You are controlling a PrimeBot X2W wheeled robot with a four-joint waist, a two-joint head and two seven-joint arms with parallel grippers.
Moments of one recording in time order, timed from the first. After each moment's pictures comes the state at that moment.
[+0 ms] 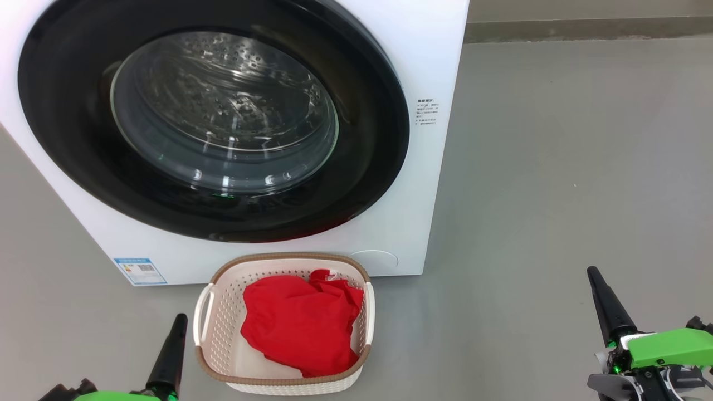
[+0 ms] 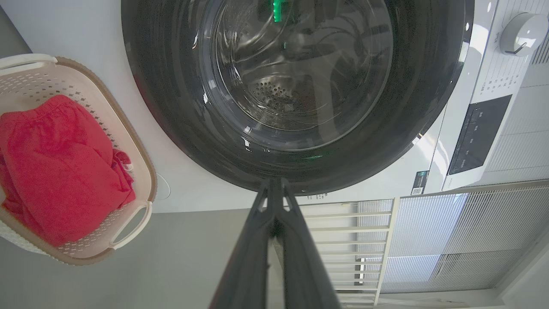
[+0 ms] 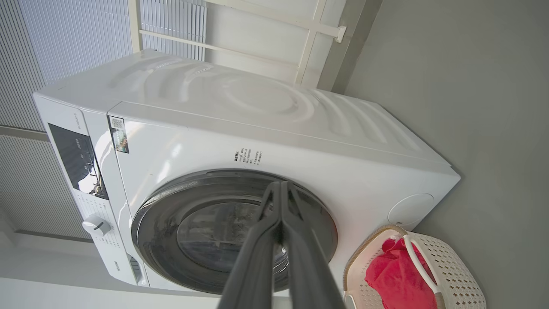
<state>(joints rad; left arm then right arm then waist) -0.05 0.04 0.06 0.27 -1.51 -0.12 0.07 -0.05 -0.06 -0.11 0.28 1.52 0.13 0.07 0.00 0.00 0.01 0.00</state>
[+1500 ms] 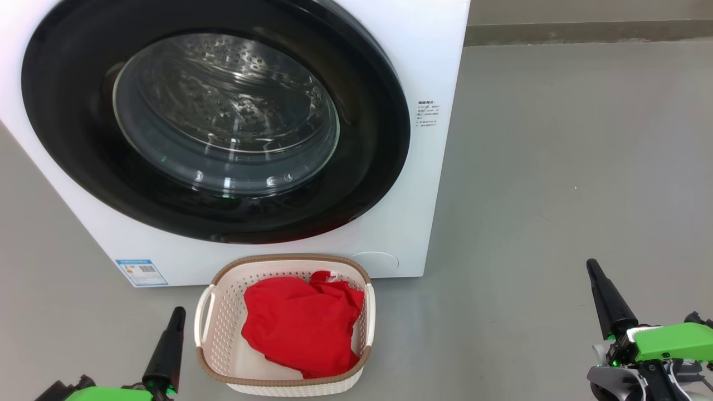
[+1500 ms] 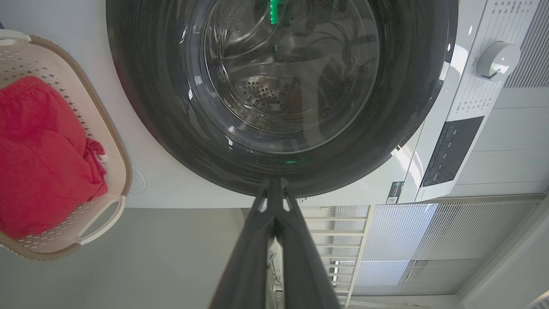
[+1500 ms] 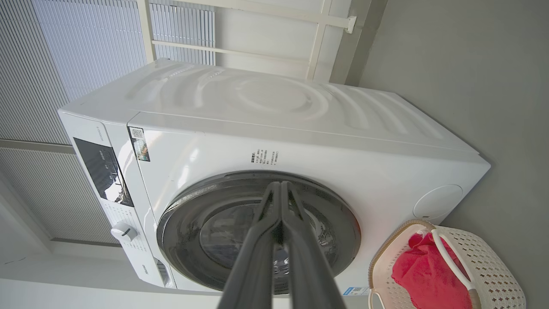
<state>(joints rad) -0.07 0.04 0.07 0.27 -1.61 -0.12 0.10 -0.07 -0.05 -0.12 0.27 1.61 0.13 0.10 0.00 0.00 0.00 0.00</state>
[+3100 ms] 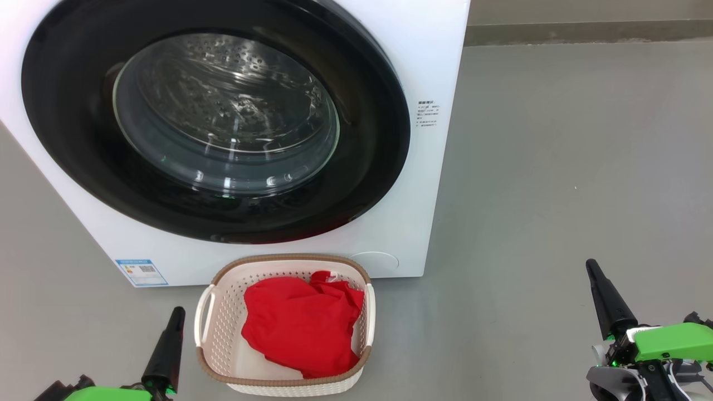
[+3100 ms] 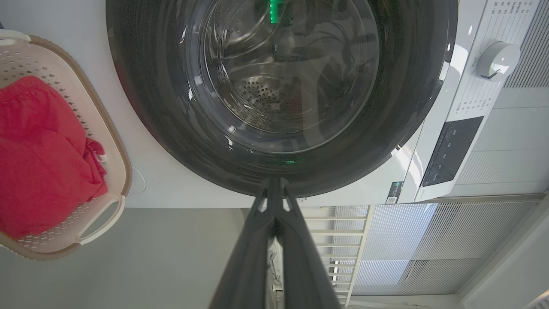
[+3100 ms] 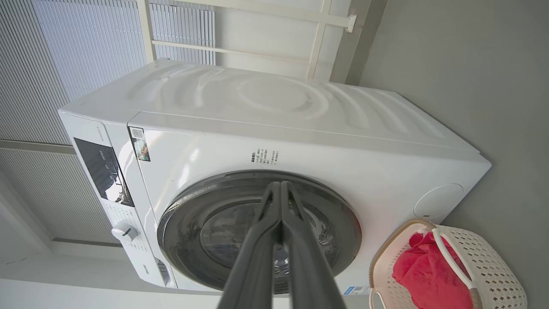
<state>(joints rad) -0.07 0.04 0.07 0.27 -1.61 -0.12 0.11 -0.07 -0.05 -0.12 0.27 1.61 0.13 0.11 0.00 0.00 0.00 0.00</state>
